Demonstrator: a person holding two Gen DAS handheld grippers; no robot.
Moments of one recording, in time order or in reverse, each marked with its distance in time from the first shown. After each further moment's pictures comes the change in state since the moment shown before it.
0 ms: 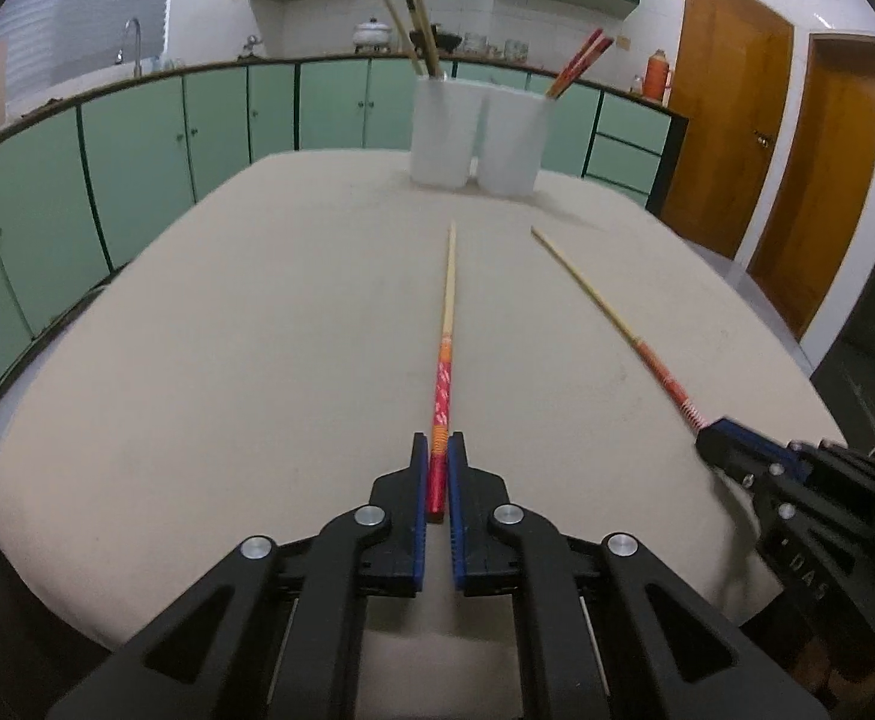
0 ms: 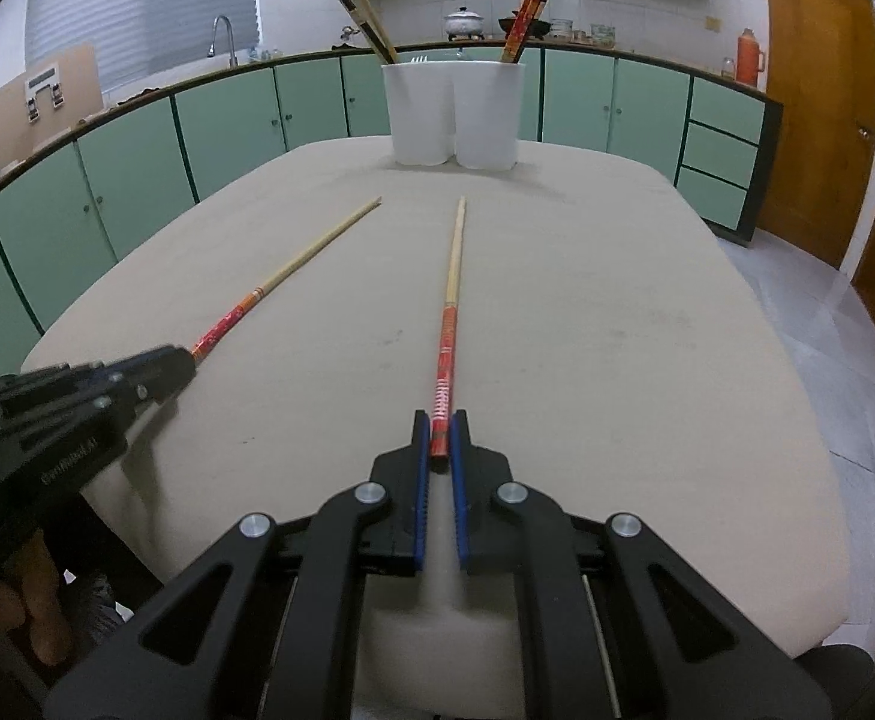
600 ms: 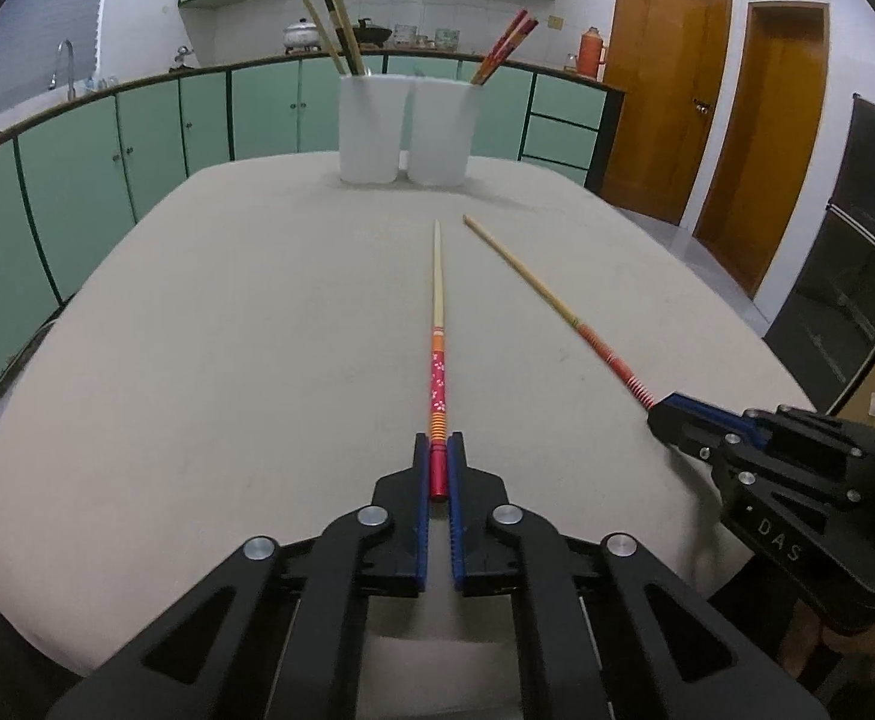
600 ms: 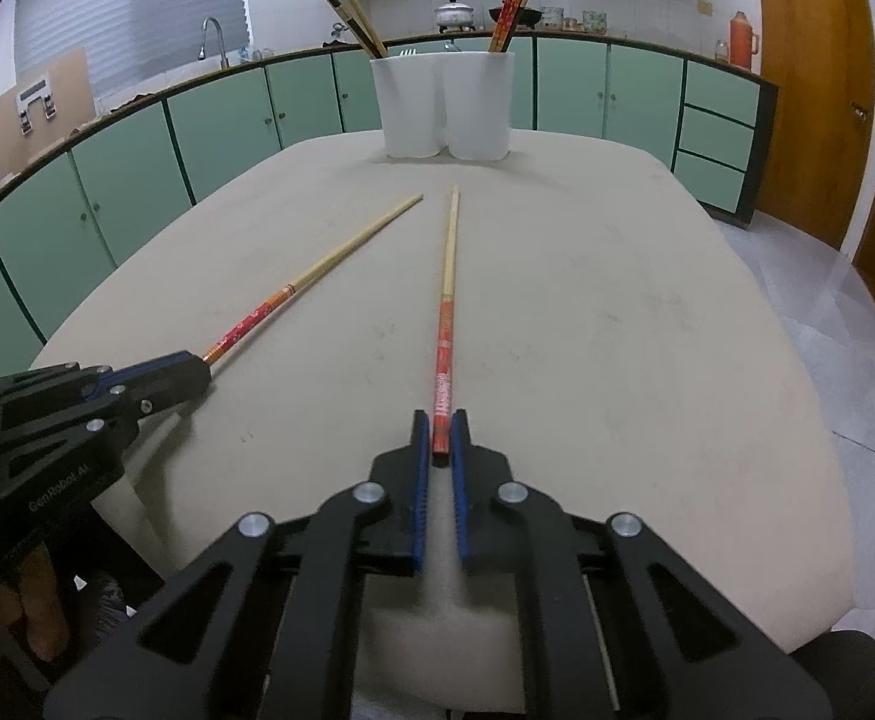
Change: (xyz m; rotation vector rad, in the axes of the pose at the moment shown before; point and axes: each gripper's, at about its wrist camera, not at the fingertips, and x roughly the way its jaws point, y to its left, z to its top) left arm -0.003 -0.008 0.009 0.109 0.015 -0.125; right arm -0.001 -0.003 0.004 0.036 0.013 0.005
